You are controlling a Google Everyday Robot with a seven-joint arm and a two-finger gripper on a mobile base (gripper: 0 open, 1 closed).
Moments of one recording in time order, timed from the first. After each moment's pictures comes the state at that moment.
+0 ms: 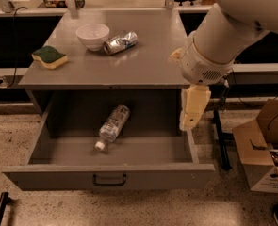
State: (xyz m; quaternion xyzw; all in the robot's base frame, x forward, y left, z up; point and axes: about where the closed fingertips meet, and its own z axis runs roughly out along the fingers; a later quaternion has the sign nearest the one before) arm 0.491 -0.094 0.912 -0.72 0.67 -0.02 0.20
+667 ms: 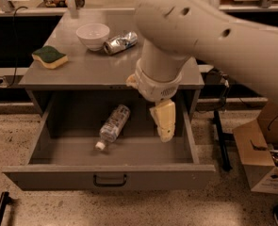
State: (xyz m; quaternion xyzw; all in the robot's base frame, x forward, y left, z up) arm 0.490 -0.032 0.857 -0.84 0.53 -0.04 0.12
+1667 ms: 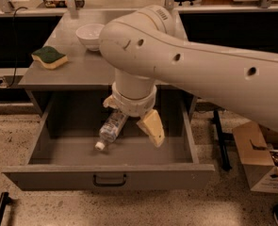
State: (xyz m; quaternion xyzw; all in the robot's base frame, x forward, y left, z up) arm 0.482 0.011 0.811 -0.93 0.35 -0.05 0.07
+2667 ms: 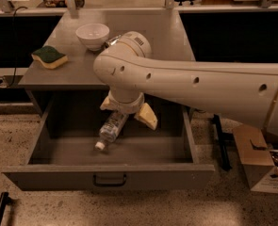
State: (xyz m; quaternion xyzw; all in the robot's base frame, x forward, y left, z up) arm 0.568 0.030 0.740 -0.97 0.21 -0.13 0.04
